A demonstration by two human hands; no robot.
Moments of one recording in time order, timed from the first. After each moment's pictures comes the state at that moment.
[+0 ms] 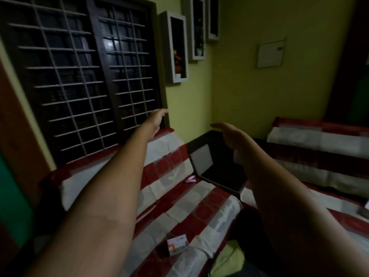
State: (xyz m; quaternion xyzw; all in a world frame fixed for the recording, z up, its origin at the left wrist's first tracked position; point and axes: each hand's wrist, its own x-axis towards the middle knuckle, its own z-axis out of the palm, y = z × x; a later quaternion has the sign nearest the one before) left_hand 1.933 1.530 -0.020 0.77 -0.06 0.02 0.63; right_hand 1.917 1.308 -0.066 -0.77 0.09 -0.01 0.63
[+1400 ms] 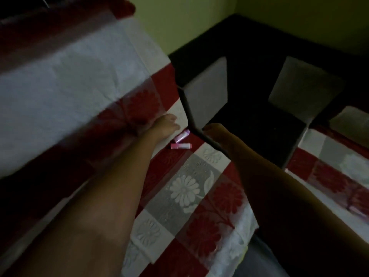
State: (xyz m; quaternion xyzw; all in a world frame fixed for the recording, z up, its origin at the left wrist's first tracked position) left_hand 2.677 1.408 -0.540 0.89 0.01 -0.24 0.39; right_hand 2.659 1.225 -0.572 -0.85 0.22 0.21 0.43
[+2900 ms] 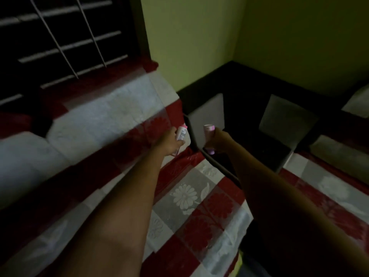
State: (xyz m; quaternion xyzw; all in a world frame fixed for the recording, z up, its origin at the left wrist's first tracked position) left_hand 2.559 1.412 -0.390 0.91 -0.01 -0.13 0.40; right_hand 2.554 1.228 -0.370 -0.95 0.09 0.19 0.23
